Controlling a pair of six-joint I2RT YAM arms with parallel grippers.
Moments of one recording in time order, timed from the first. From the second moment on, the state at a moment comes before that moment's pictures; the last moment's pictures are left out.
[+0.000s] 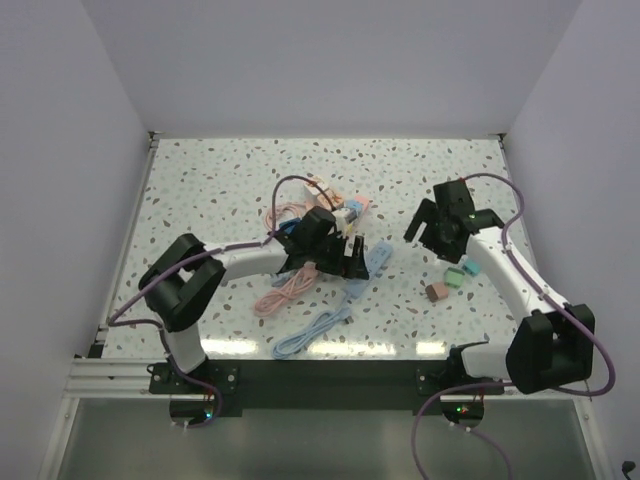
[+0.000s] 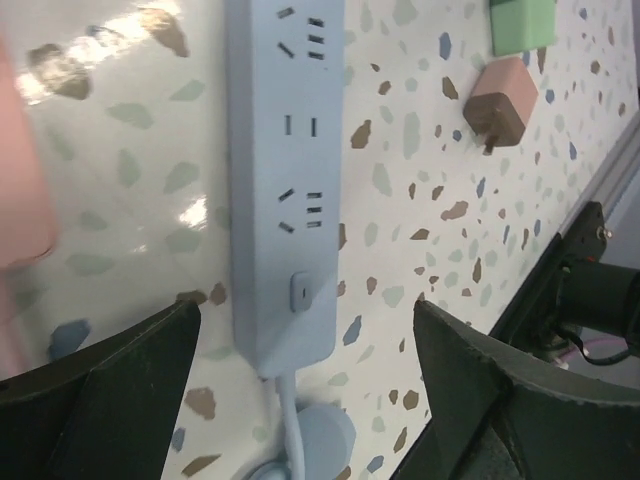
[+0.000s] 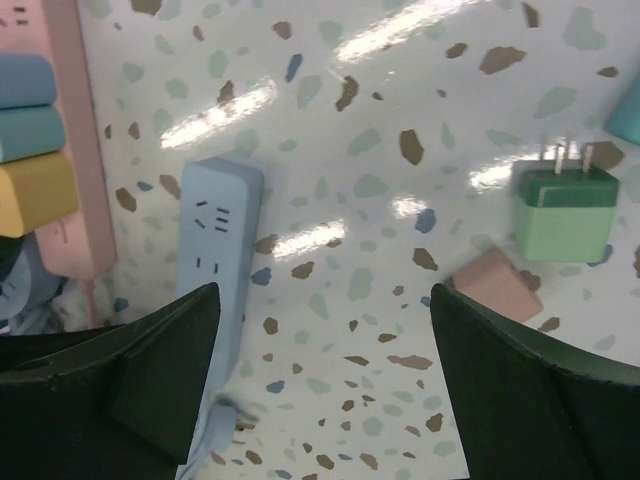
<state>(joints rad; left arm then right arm) -0.79 1.82 1.06 0.01 0.38 -0.56 0.21 1.29 1.01 -0.77 0.15 0.69</state>
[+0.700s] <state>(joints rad) -0.64 1.56 0.95 -0.08 0.19 -0.55 0.43 1.82 1.46 -0.63 0.01 0.68</state>
